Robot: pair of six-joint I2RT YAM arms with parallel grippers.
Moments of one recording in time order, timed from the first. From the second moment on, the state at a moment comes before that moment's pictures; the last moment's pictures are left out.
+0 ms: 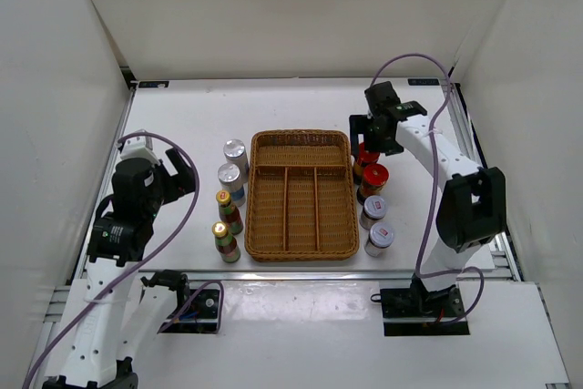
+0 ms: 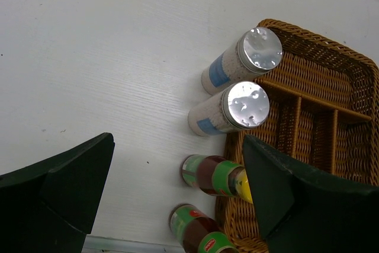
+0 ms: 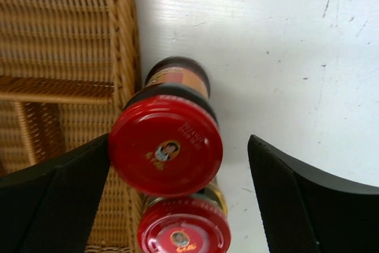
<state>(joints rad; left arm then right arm) -0.15 0.66 0.95 -0.78 -0.17 -0.41 0.35 1.70 1.45 -0.84 0.10 0.23</state>
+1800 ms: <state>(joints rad) -0.15 0.67 0.95 -0.78 -0.16 -0.41 0.59 1.85 1.58 -0.61 0.19 0.13</state>
